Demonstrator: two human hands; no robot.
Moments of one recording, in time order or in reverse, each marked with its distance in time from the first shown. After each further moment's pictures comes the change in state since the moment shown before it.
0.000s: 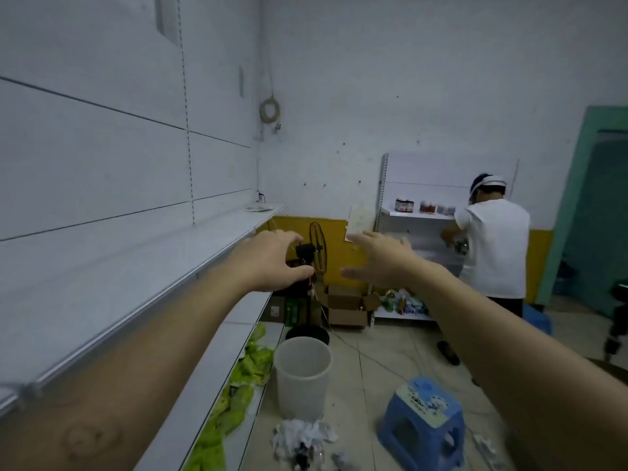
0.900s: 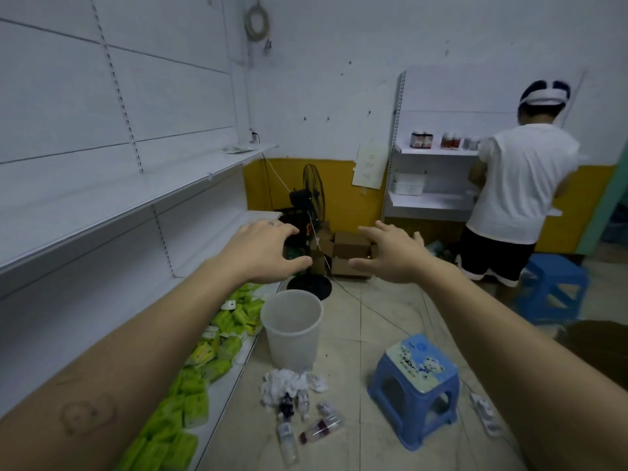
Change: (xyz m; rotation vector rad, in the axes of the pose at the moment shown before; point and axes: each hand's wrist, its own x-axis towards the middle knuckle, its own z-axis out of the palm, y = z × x) left_hand 0.171 0.097 0.195 0.147 -0.176 -0.075; right_hand 0.103 0.262 0.144 0.110 -0.087 0.020
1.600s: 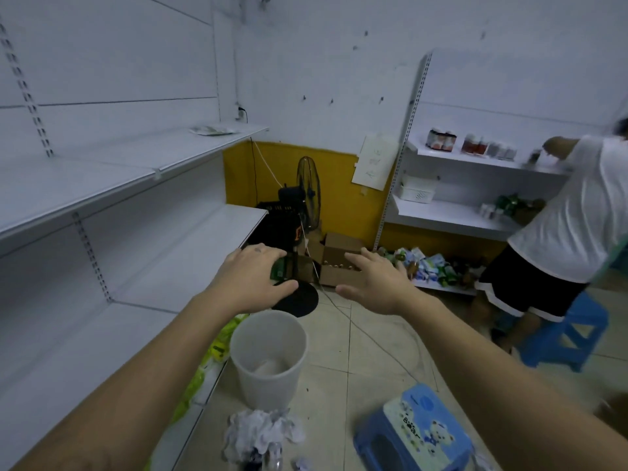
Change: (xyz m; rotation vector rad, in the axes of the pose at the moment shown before) left_hand 0.262 -0.123 0.151 -0.184 -0.039 -0.099; right_hand 0.284 0.046 0.110 0.043 -0.167 0.017
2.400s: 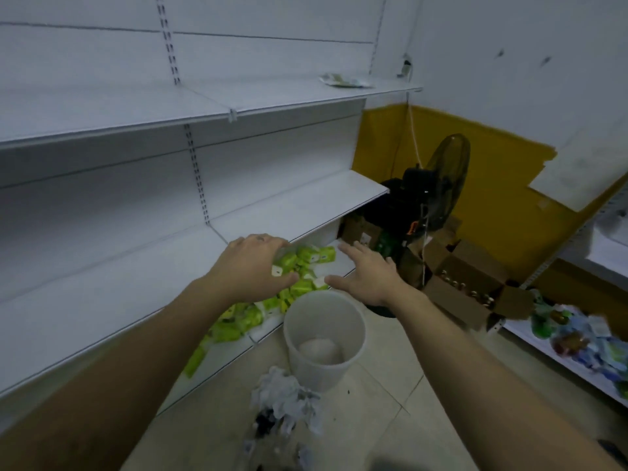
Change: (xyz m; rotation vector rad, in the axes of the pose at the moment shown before) left_hand 0.092 0.000 0.081 0.085 -0.010 -0.572; right_hand 0.232 0.029 0.083 0.105 -0.274 -0.593
